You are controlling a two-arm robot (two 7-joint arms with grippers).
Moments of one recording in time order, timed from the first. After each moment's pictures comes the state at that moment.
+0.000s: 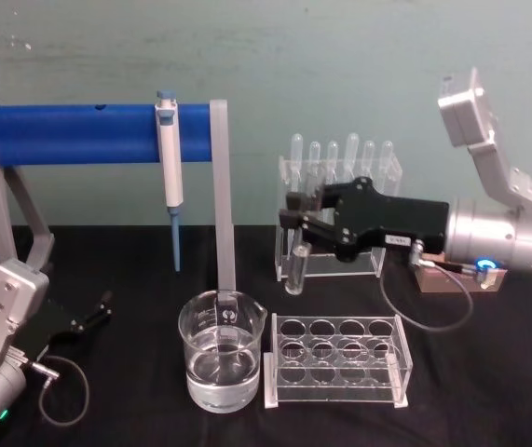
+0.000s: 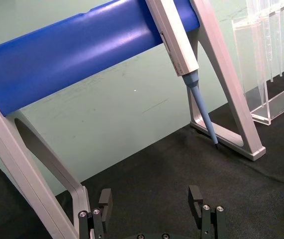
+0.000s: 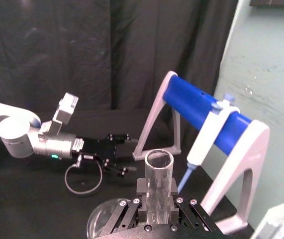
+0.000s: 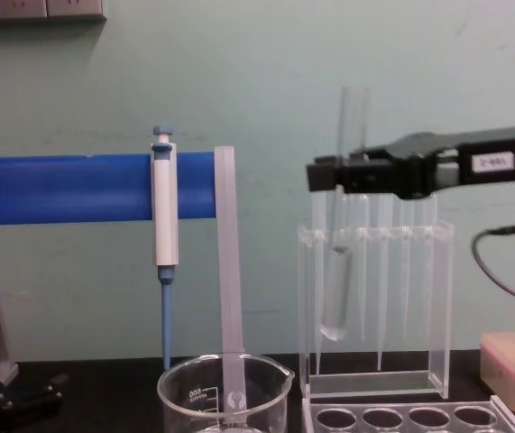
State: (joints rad) left arm -0.20 0.60 0.45 -1.41 -0.25 -0.12 0.03; right arm 0.69 0.61 -0.61 -1.46 0.61 0.12 0.82
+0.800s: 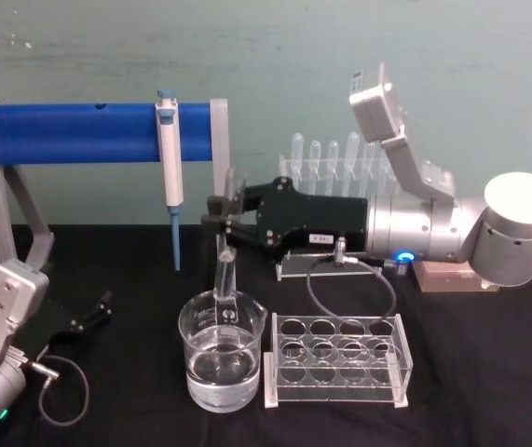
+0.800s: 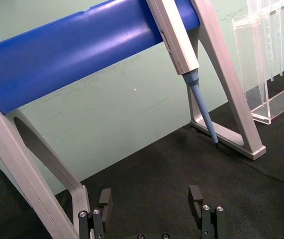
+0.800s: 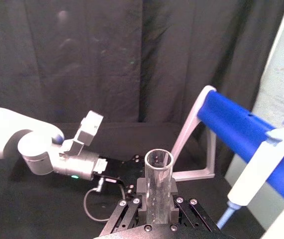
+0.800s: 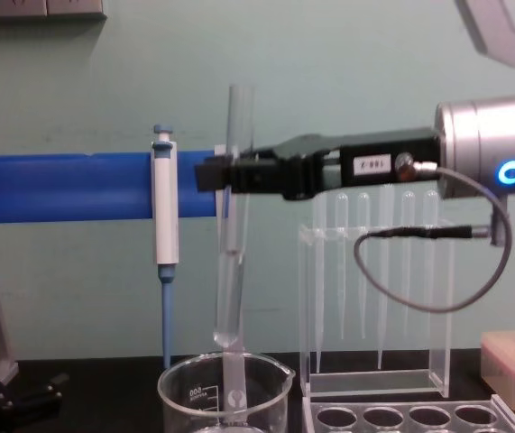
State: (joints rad) left arm -0.20 0.60 0.45 -1.41 -0.25 -0.12 0.03; right arm 0.81 0.44 -0.74 -1.31 0.61 0.08 0.88
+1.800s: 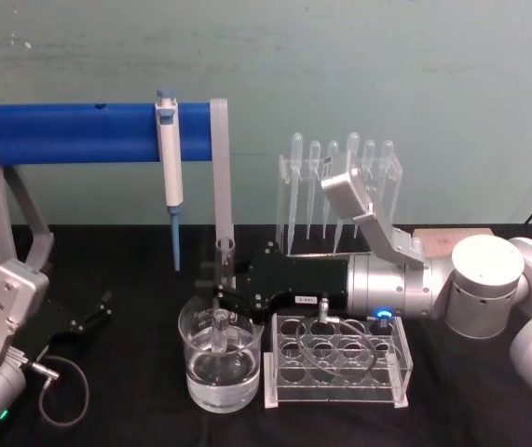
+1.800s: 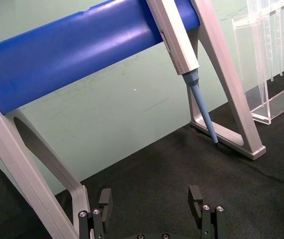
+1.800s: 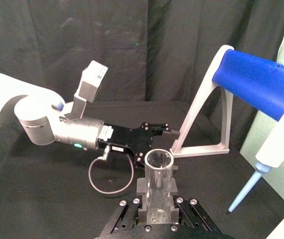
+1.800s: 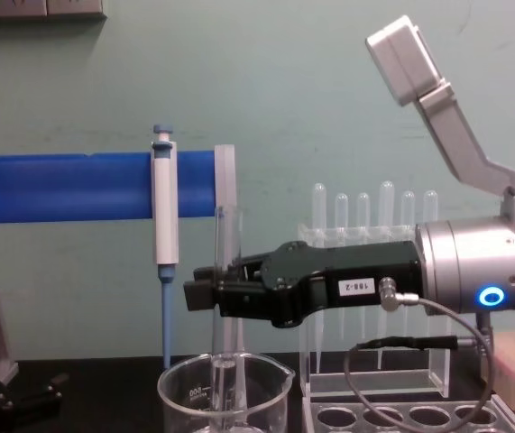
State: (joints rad) left arm -0.20 0.60 0.45 -1.41 -0.25 -0.12 0.03; right arm 0.75 0.38 -0.78 -1.16 0.55 -0.04 0.90
